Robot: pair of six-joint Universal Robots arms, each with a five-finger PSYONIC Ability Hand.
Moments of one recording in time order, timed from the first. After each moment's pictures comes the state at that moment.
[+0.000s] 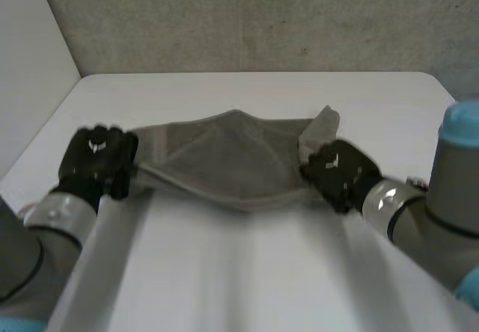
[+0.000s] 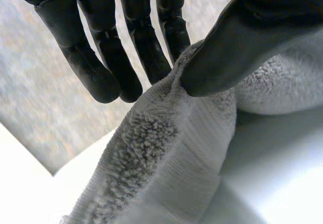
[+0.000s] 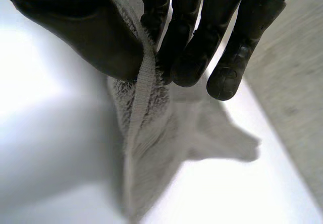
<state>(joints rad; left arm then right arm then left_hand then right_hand) 4.39 -1.65 -2.02 3.58 -1.54 3.44 2.00 -1.27 1.63 0.07 1.33 2.40 1.39 1.48 1.55 1.52 1.46 1.31 1.32 1.34 1.33 1.15</state>
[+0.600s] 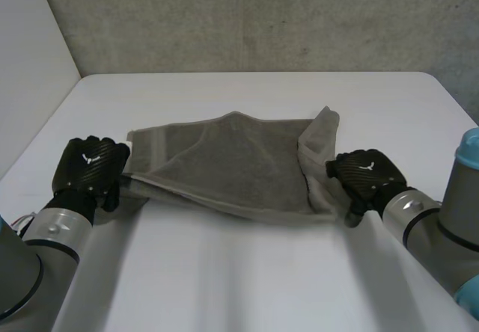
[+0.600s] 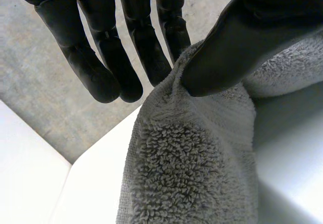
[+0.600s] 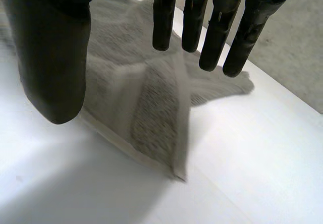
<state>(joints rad) 4.43 -1.66 -2.11 3.70 -1.54 3.53 1.89 -1.27 1.76 -0.09 1.39 2.74 1.39 1.48 1.55 1.52 1.46 0.44 0.43 0.43 0.43 0.22</state>
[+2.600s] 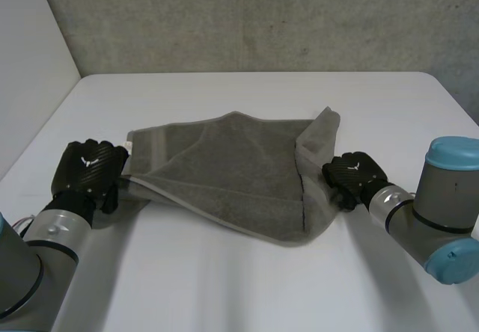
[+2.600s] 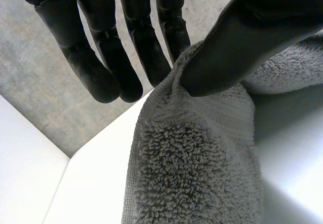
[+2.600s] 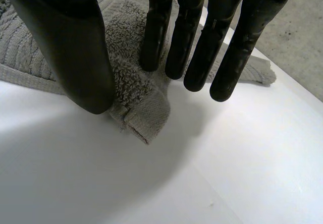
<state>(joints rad) 4.44 -1.67 -2.12 3.70 -1.54 3.52 1.84 -0.96 1.60 -0.24 1.28 2.65 1.39 1.48 1.55 1.52 1.46 0.86 0.85 0.85 0.85 0.67</state>
